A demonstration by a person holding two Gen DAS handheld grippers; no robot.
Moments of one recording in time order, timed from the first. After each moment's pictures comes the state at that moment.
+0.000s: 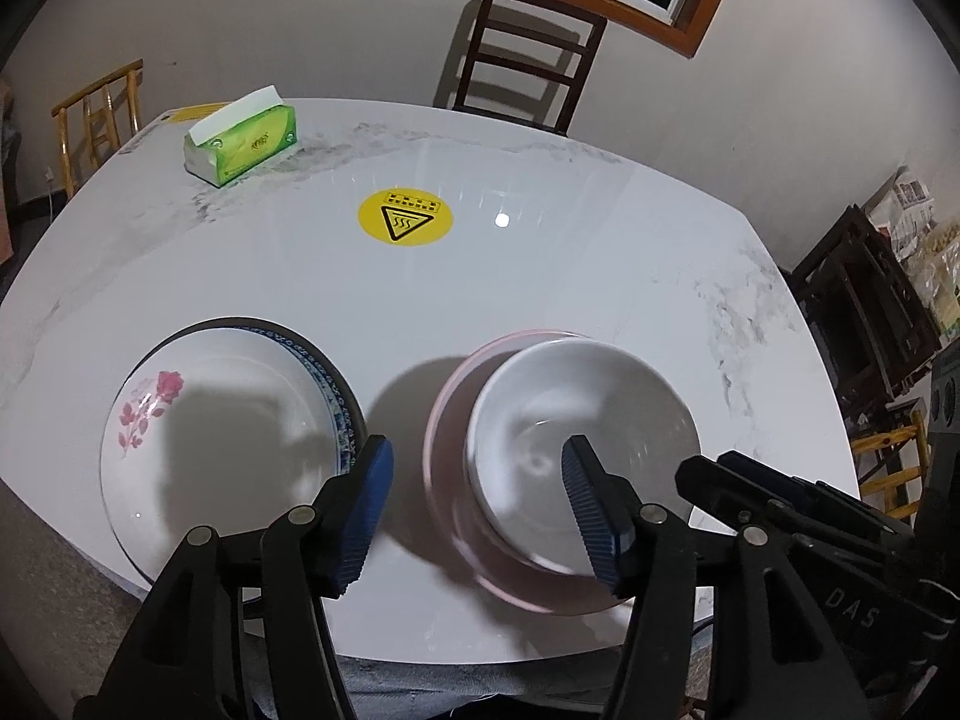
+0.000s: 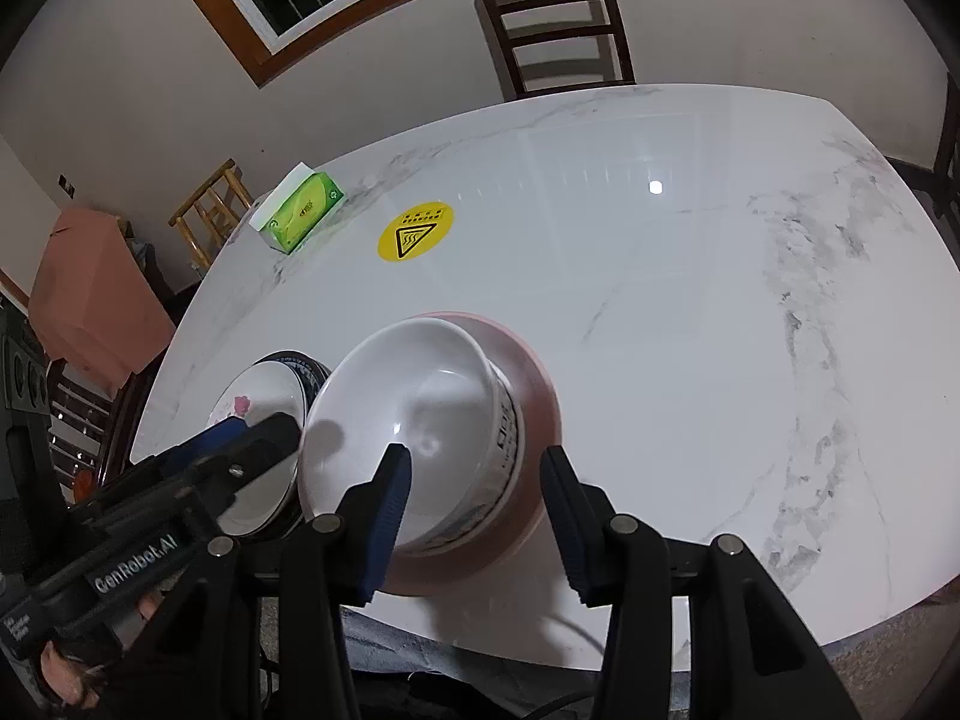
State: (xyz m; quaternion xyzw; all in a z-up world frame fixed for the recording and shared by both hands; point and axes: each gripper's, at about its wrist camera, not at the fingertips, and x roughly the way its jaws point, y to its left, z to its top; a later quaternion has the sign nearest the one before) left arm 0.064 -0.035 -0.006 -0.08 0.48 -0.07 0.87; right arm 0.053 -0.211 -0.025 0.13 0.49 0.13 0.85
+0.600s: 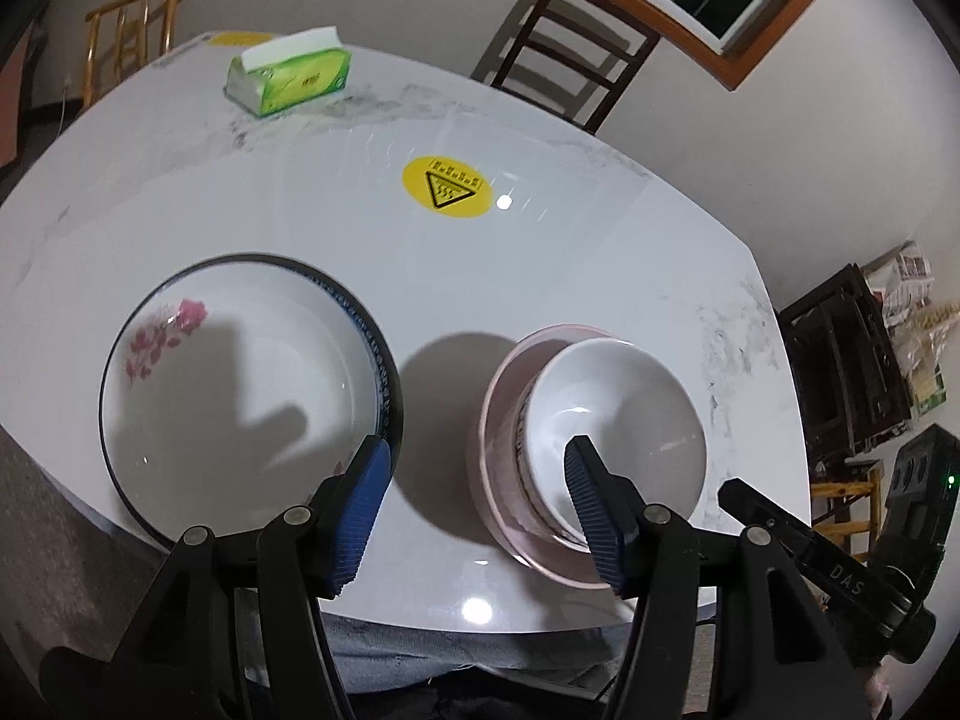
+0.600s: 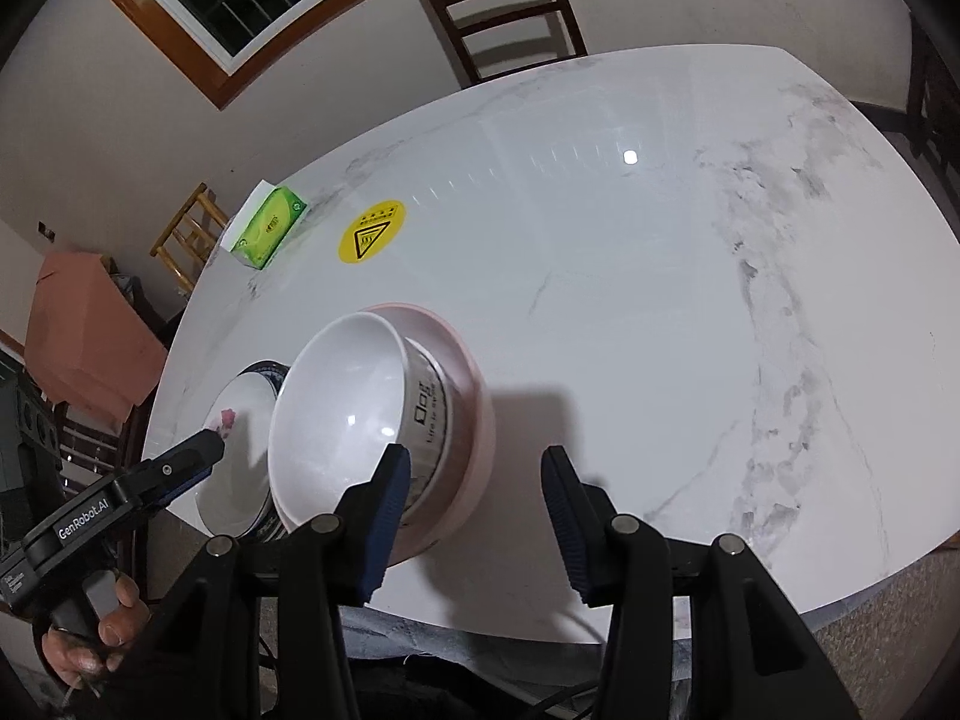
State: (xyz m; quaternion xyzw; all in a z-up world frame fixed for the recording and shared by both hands) left arm 0.061 0.009 -0.013 -0.18 0.51 -0.06 0.84; right arm 0.047 -0.247 -0.036 0.18 0.51 0.10 0.84
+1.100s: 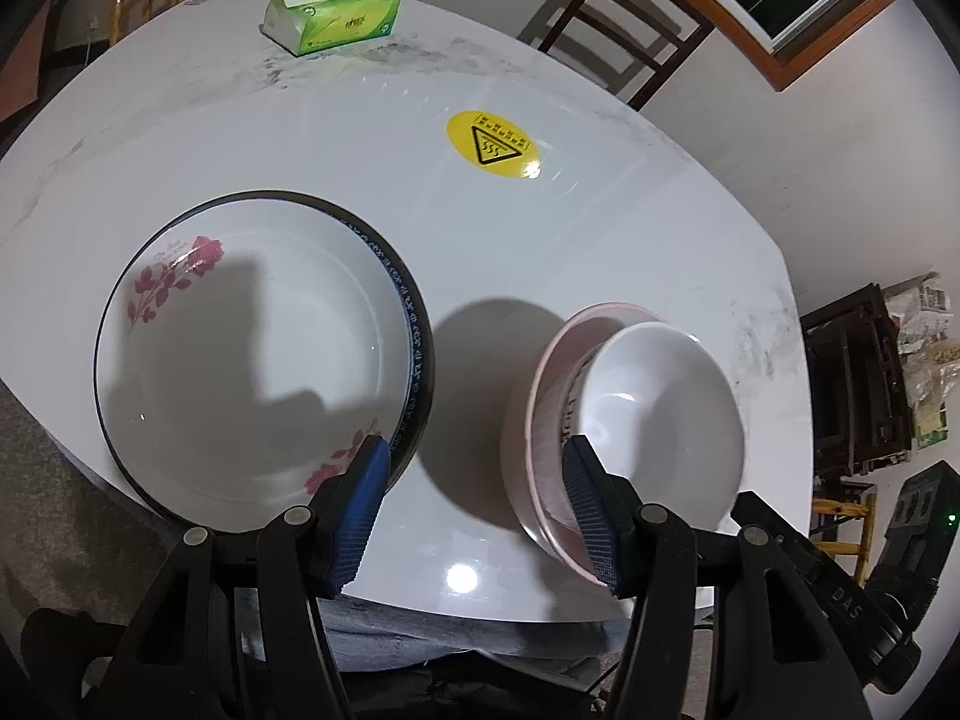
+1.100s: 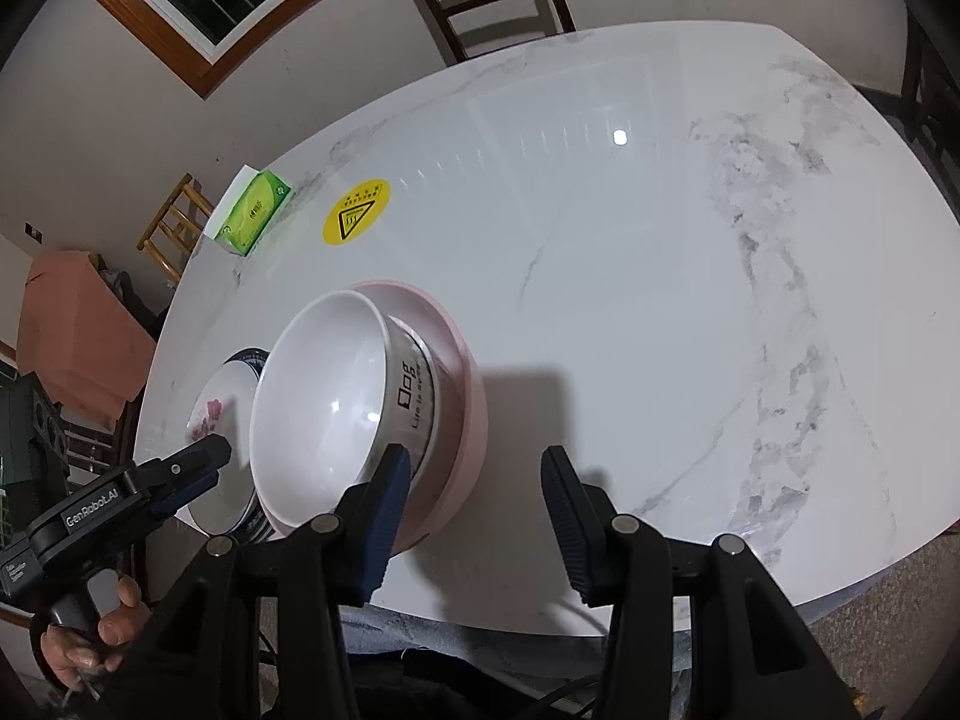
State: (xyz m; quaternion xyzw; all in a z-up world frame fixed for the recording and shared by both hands) left arm 0.066 0.018 -0.035 -0.21 0.55 -0.03 0.81; right arm 0.052 -0.243 -0.049 0.18 0.53 0.09 0.82
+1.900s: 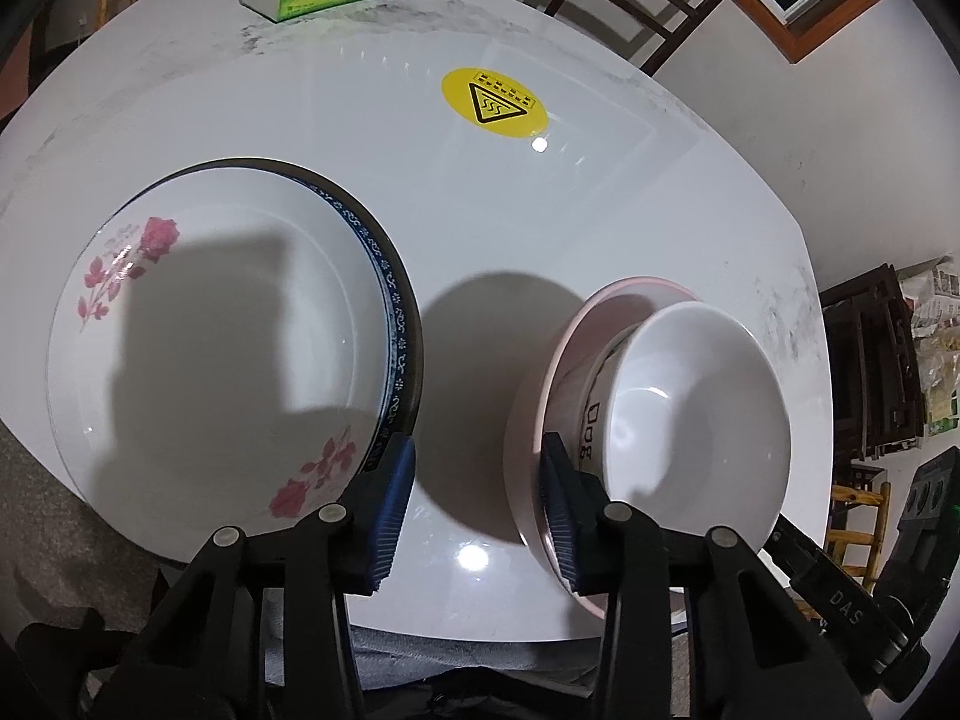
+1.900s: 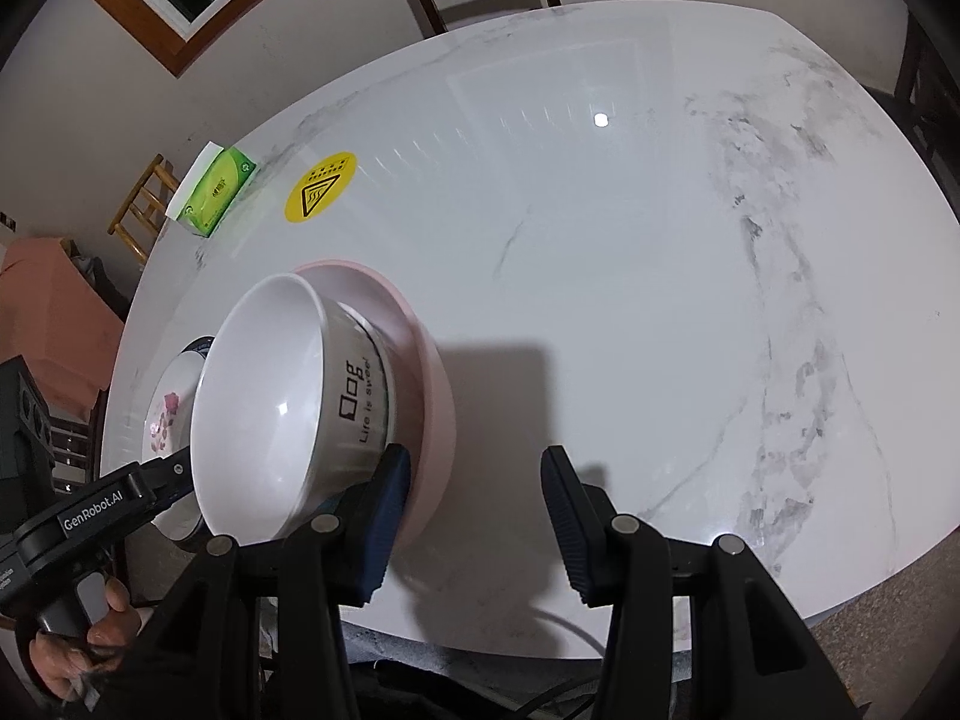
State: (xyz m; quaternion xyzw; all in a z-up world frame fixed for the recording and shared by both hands) left arm 0.085 0.006 -0.065 -0.19 0.58 -0.04 0.79; right arm 0.072 -0.235 -0.072 0.16 0.56 0.06 0.81
